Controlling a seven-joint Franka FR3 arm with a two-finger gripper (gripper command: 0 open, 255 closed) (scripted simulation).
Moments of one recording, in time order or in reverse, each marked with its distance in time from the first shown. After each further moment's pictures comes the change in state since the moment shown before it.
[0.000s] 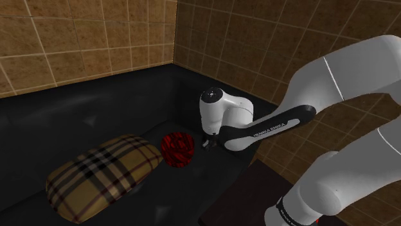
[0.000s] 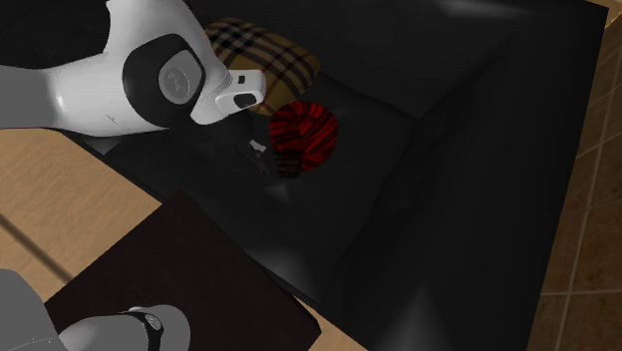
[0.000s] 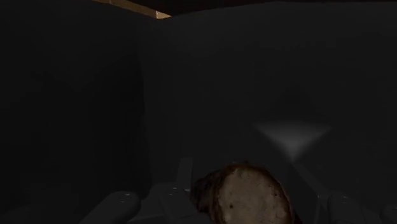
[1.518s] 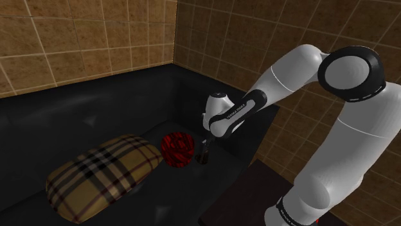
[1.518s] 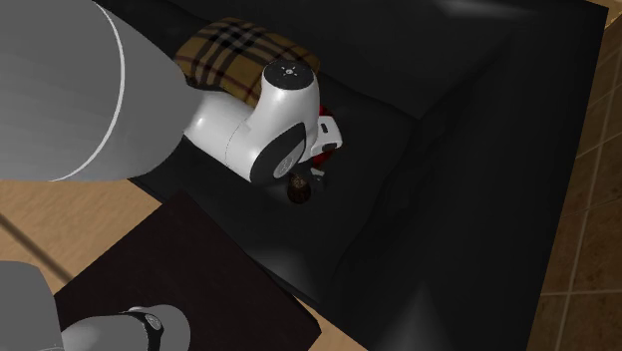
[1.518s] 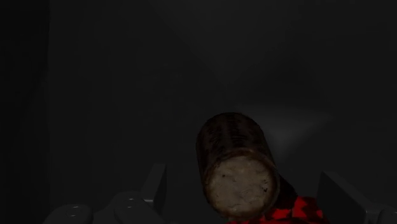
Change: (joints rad) arm -0.207 0.396 -0.086 0.109 0.265 0.340 -0.606
